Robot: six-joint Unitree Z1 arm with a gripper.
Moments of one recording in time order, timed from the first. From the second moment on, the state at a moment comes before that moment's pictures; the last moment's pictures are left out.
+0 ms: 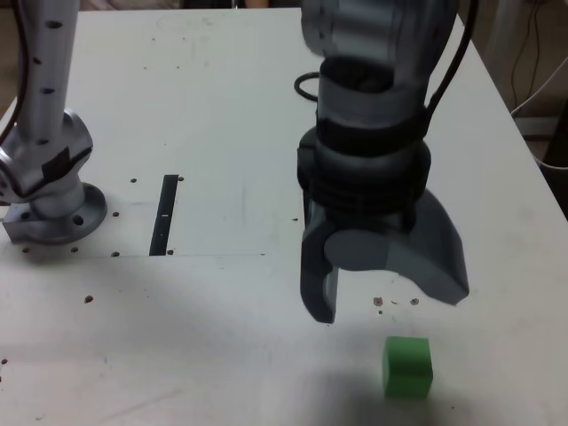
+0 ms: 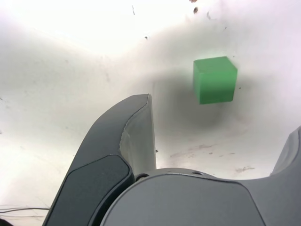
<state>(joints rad) -0.57 2.08 -1.90 1.37 -0.04 -0.41</state>
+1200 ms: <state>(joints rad) -0.56 2.30 -1.96 1.33 0.01 -0.47</state>
